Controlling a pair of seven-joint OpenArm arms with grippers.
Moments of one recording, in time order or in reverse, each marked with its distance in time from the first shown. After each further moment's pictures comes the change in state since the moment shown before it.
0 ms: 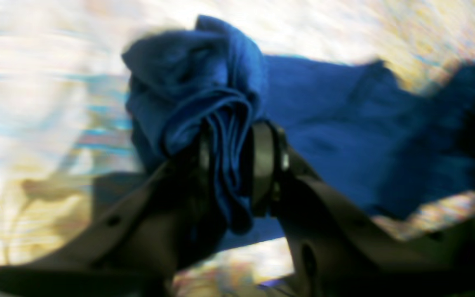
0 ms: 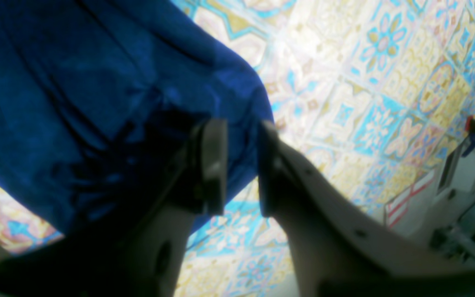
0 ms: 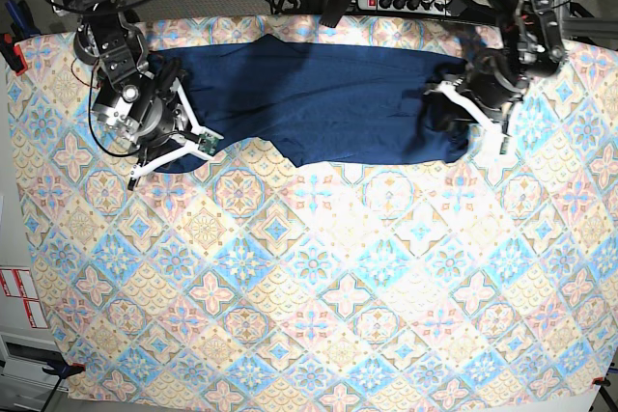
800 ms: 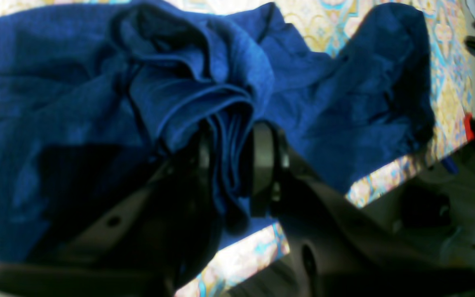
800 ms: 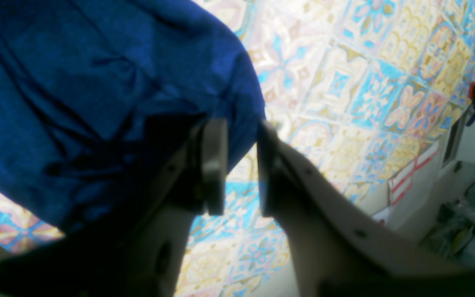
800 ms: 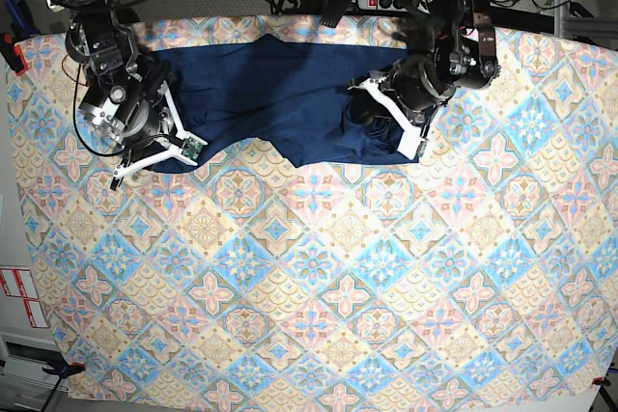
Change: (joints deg) left arm -4.1 7.6 14.3 -6.7 4.3 0.4 0.0; right arm -1.3 0.0 3.7 0.0 -0.2 0.0 0.1
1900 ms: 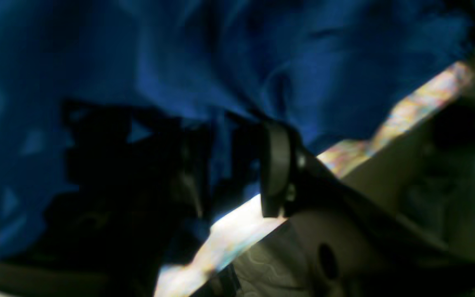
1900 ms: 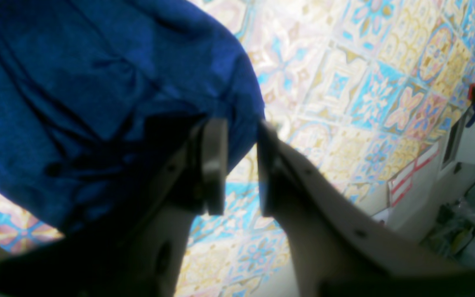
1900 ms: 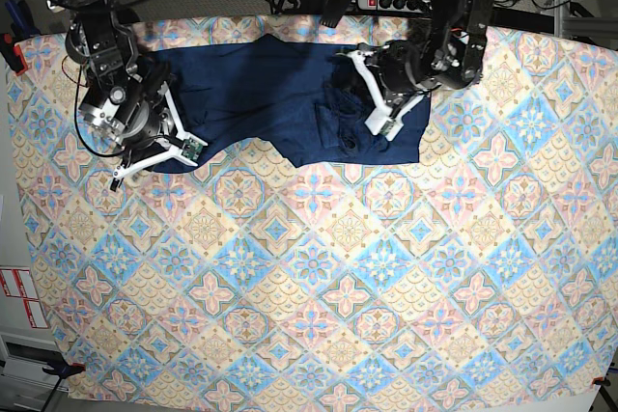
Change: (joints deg) left arm -1.2 -9.3 14.4 -6.9 -1.0 -0.2 -0.4; right arm 0.2 0.0 0.0 0.0 0.0 0.0 0.0
